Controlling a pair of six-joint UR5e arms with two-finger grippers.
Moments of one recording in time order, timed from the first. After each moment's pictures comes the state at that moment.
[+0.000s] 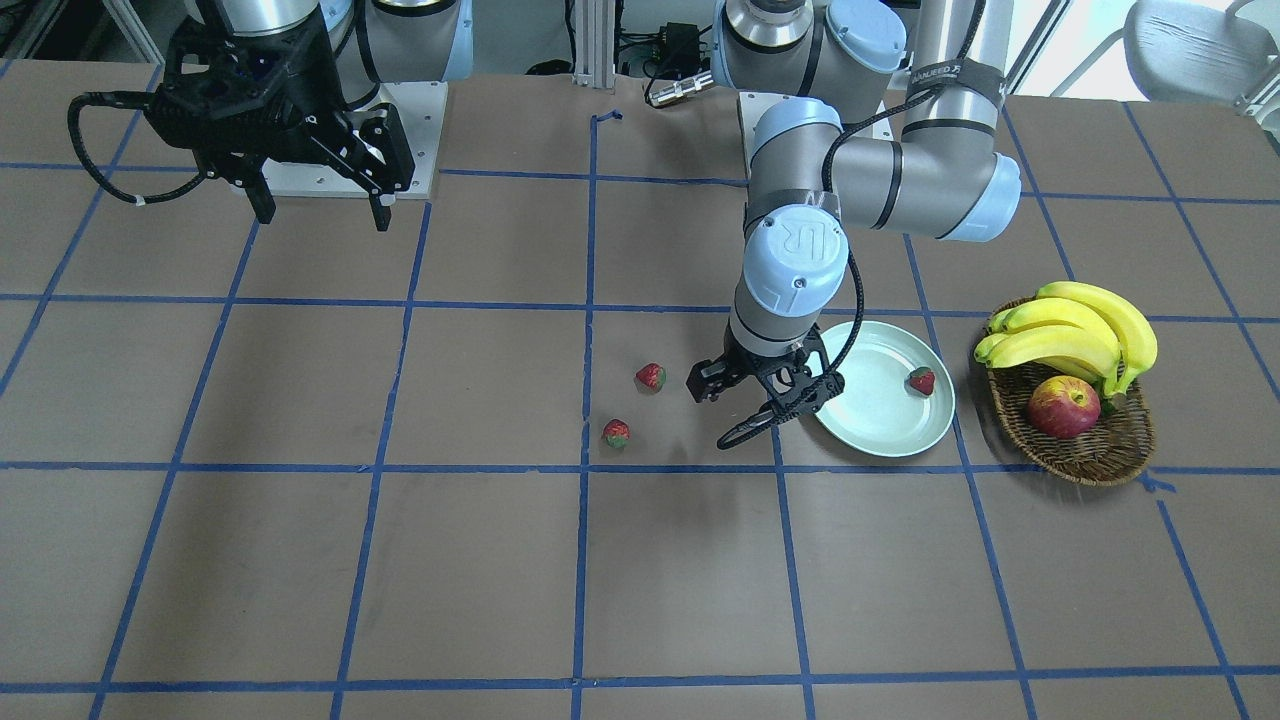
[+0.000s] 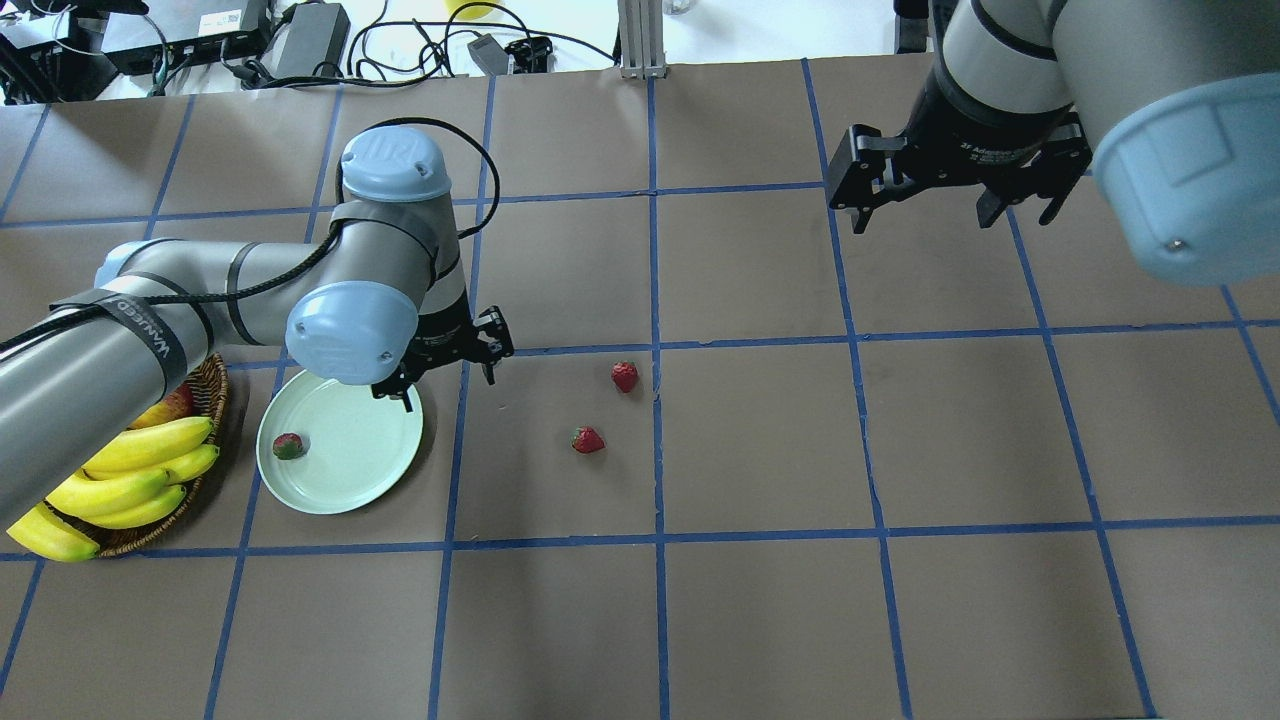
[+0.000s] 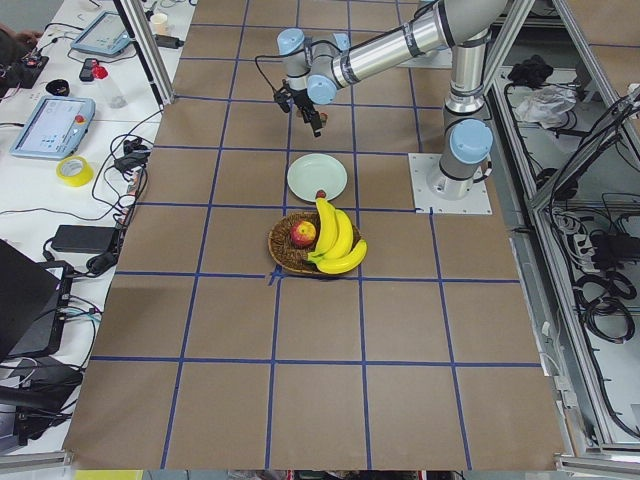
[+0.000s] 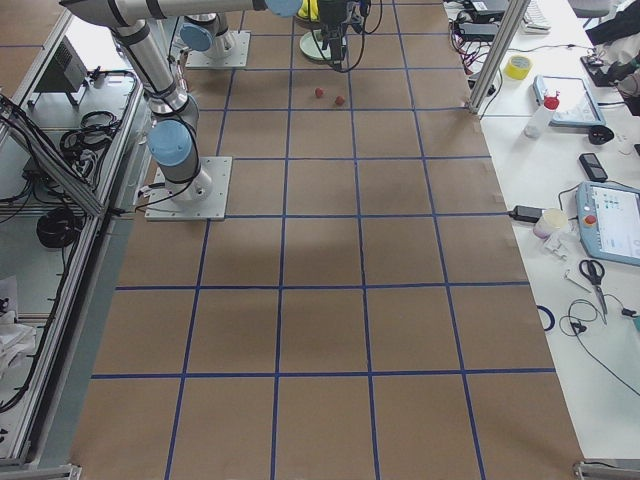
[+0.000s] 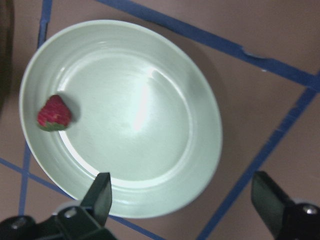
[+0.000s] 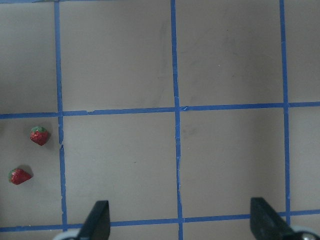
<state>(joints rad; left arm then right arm) -1.72 -1.85 -1.87 -1.17 1.59 -0.62 1.67 -1.66 1.62 -1.67 -1.63 0.12</state>
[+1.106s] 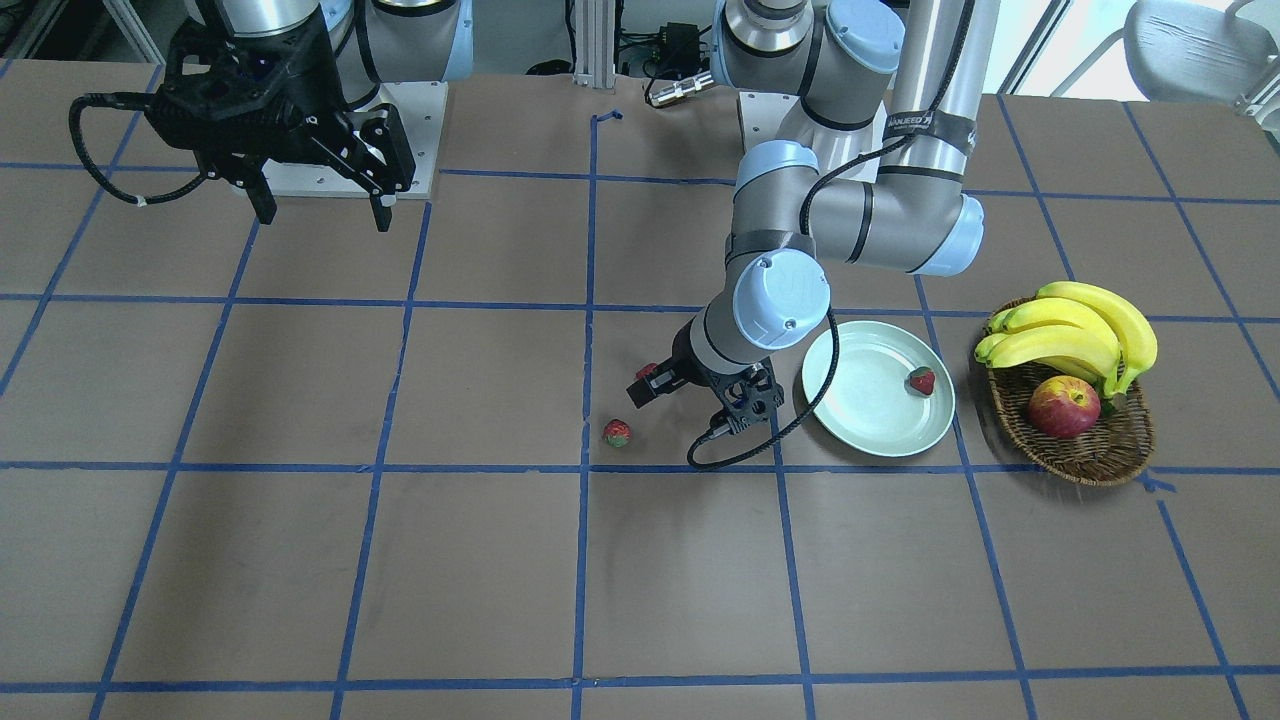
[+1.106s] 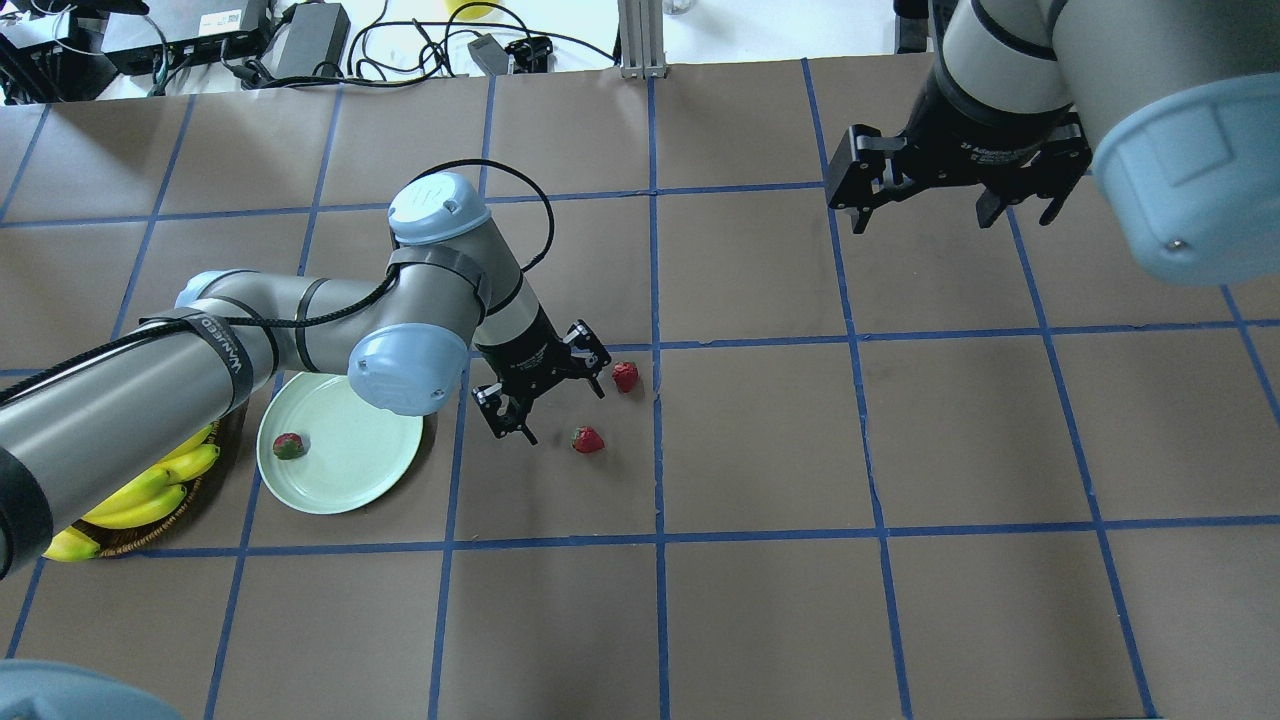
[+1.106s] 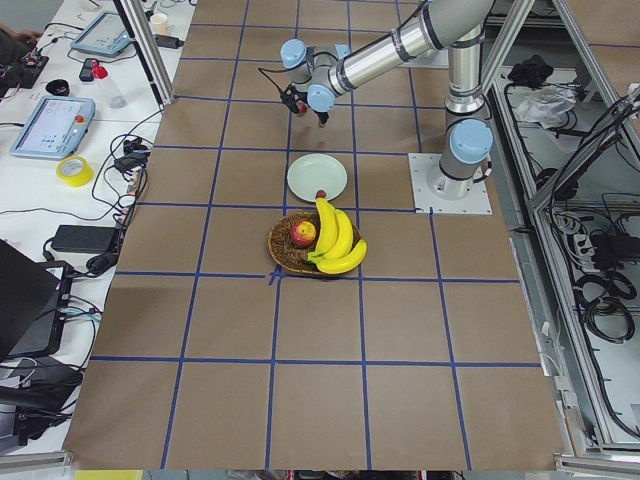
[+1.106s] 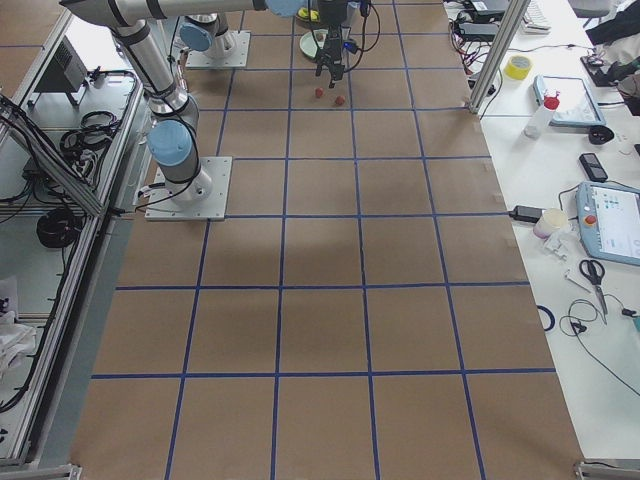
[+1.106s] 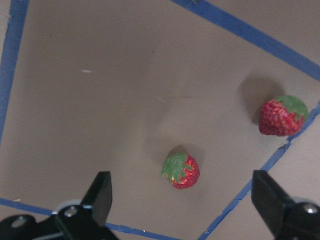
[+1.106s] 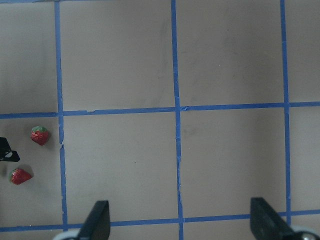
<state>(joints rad) -1.73 -1.93 -1.93 -1.08 1.32 -0.74 1.67 -1.66 1.62 -1.67 -1.62 0.12</state>
